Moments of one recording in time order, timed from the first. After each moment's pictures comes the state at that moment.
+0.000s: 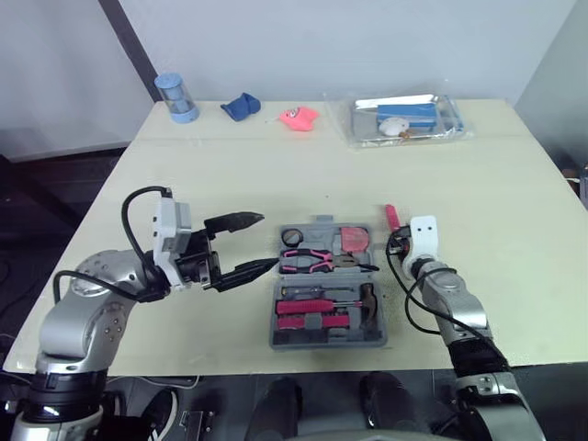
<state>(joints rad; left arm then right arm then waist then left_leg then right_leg) -0.12 0.76 0.23 -0.30 -0.71 0.34 -1.13 -0.35 -0.12 -0.01 0.20 0.10 0.40 0.14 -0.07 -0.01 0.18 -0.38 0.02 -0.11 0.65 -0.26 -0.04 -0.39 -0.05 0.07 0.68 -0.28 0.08</state>
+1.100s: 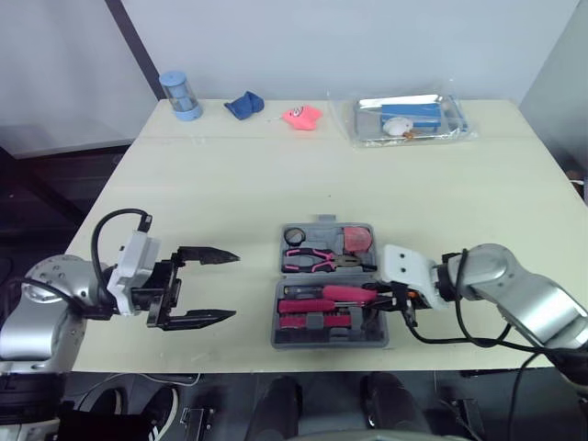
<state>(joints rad) -0.03 0.94 0.26 -0.09 -0.65 0.08 -1.56 -0.55 -0.80 0.52 -0.56 0.25 0.91 1.00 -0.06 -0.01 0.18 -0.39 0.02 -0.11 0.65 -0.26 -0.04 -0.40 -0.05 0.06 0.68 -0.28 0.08</state>
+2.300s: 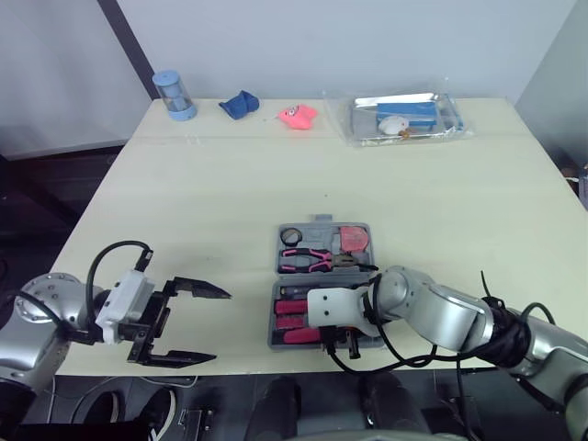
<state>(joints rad) 0.08 1.18 -0.01 0.05 -0.81 -0.30 -1.57 -0.75 -0.54 0.96 -0.46 0.12 1.09 0.86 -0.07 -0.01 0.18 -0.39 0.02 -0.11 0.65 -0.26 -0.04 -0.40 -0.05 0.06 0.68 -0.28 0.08</state>
